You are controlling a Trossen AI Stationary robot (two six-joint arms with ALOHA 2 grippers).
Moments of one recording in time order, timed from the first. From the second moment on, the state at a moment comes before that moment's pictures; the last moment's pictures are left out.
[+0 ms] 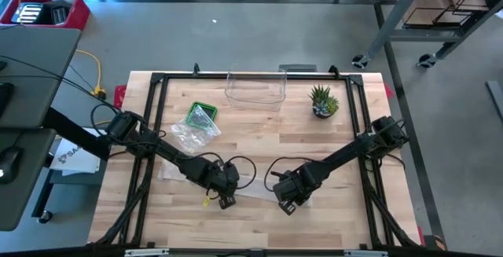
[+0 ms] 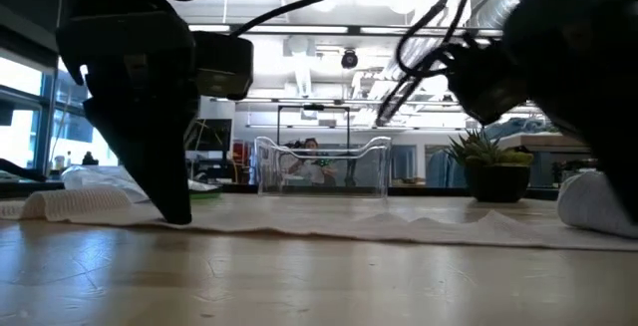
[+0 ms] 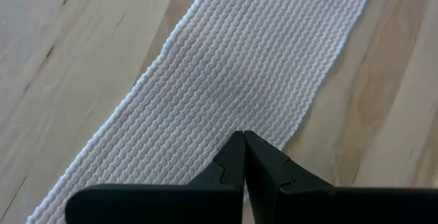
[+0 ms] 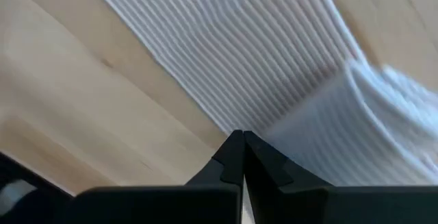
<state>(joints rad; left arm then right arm) -0.43 1.83 1.00 -0.35 -0.14 -0.83 0.45 1.89 1.19 -0.73 -0.25 1.26</state>
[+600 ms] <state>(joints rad) -0.42 1.83 1.00 -0.32 -0.13 -0.83 0.35 1.75 1.18 -0.83 -0.11 1.24</state>
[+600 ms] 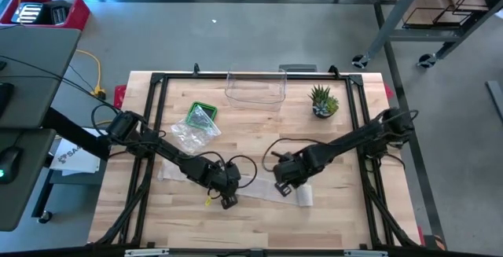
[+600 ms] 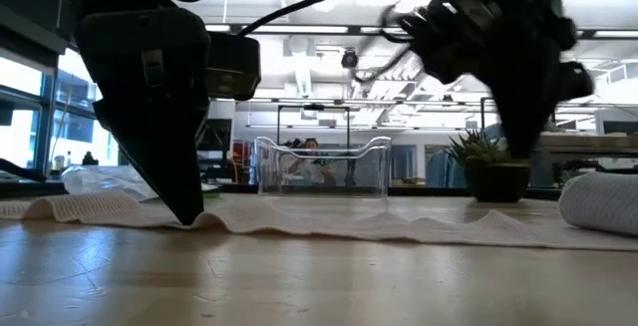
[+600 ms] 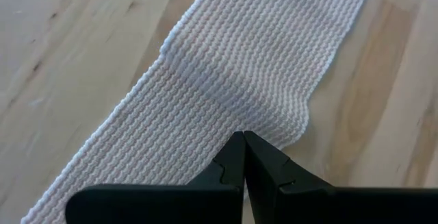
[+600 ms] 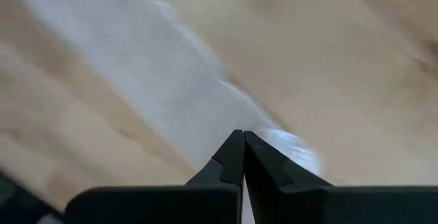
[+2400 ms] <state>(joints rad) -0.13 2.51 2.09 -0.49 0.09 -0.01 0.92 1.68 0.88 -0.42 0.37 2.01</state>
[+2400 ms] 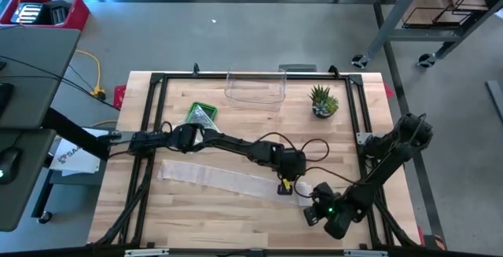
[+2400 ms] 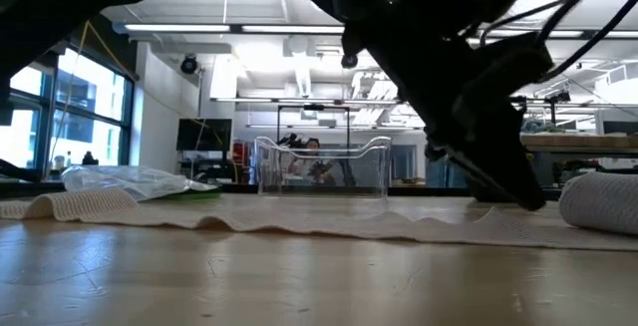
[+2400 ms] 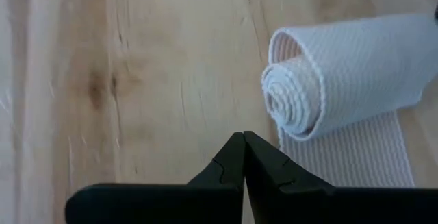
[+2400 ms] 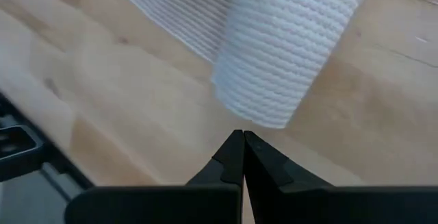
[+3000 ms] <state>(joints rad) -0.14 2.52 2.09 -0.39 0.06 -0.01 0.88 1.71 0.92 -0.44 0.41 1.93</state>
